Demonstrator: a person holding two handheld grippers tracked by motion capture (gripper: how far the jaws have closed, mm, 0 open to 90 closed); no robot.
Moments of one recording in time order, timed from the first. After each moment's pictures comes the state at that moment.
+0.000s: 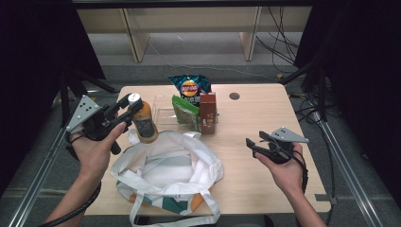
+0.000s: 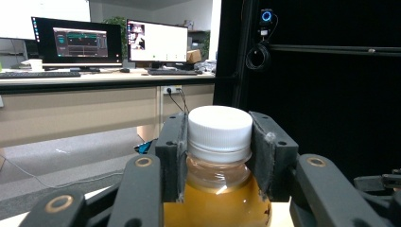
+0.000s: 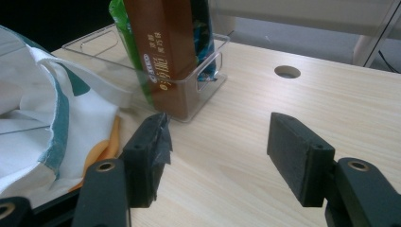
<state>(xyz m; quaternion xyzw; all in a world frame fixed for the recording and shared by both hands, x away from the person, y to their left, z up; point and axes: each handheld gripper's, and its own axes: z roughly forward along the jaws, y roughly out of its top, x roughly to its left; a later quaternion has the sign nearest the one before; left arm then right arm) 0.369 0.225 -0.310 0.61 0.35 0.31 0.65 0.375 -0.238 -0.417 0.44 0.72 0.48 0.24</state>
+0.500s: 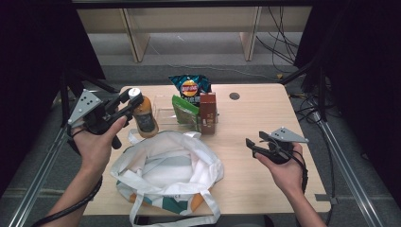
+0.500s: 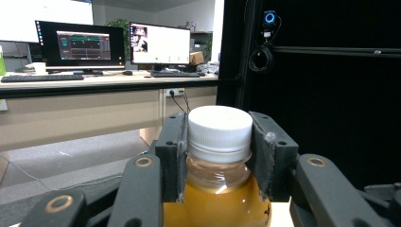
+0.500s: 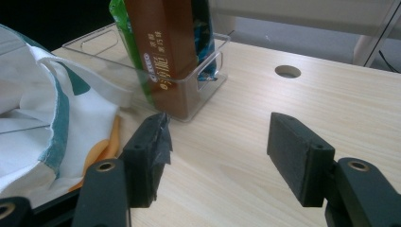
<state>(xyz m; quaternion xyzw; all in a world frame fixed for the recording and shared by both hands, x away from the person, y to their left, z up) 0.380 0.224 -0.303 0.60 0.35 0.31 0.65 0.376 -0.239 -0.418 0.43 0.73 0.48 0.25</state>
